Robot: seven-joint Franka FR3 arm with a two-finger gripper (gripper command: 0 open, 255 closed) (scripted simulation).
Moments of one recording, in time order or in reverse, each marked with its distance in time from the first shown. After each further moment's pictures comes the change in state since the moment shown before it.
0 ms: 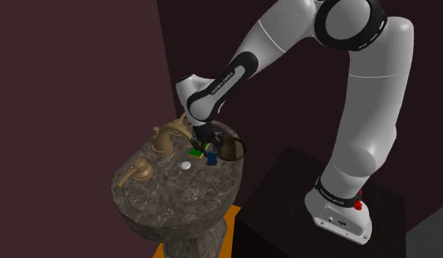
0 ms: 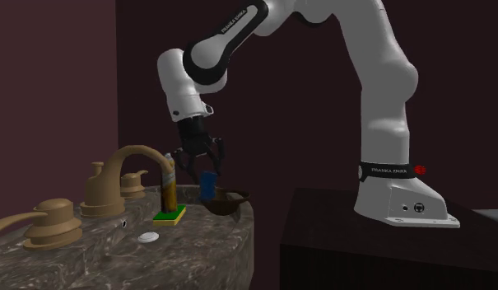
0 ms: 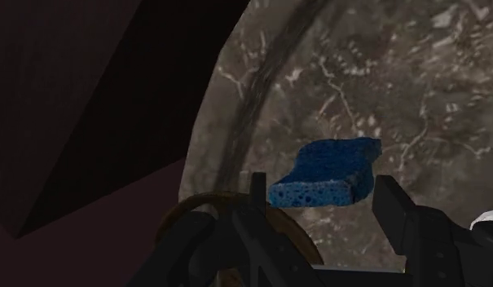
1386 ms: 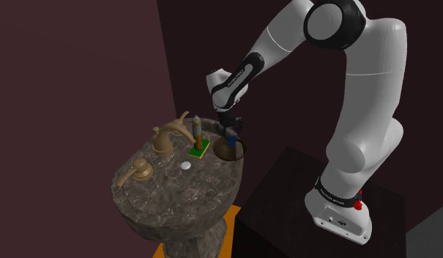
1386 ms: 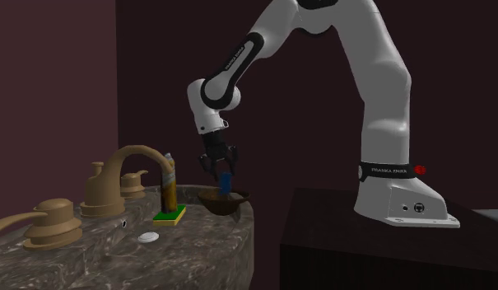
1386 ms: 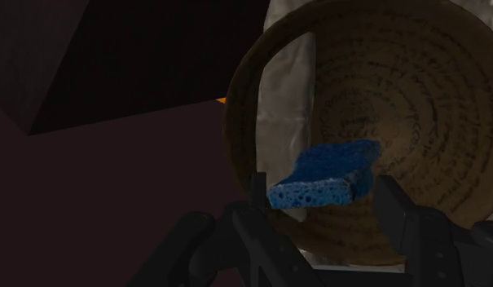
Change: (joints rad) arm -0.189 0.055 -0.153 0.003 -0.096 0.072 -0.273
